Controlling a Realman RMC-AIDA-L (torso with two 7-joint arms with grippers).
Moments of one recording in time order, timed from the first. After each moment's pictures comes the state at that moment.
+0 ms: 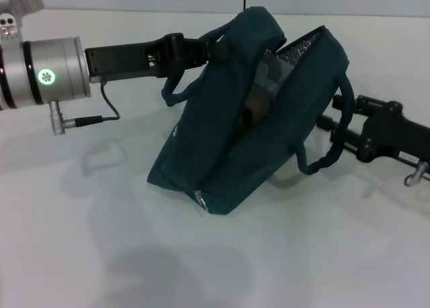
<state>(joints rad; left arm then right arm) -0.57 -2.08 0.84 0.76 1.73 1.55 -2.25 0.48 2.03 -1.25 -0.34 -1.13 -1.28 0.86</state>
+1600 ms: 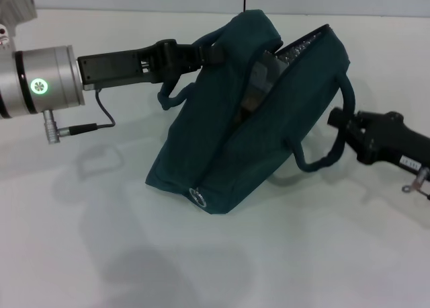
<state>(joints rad) -0.54 -2.09 0.84 0.76 1.71 1.57 -2.23 0.45 2.03 -1.36 -0.30 -0.97 -1.30 0.99</state>
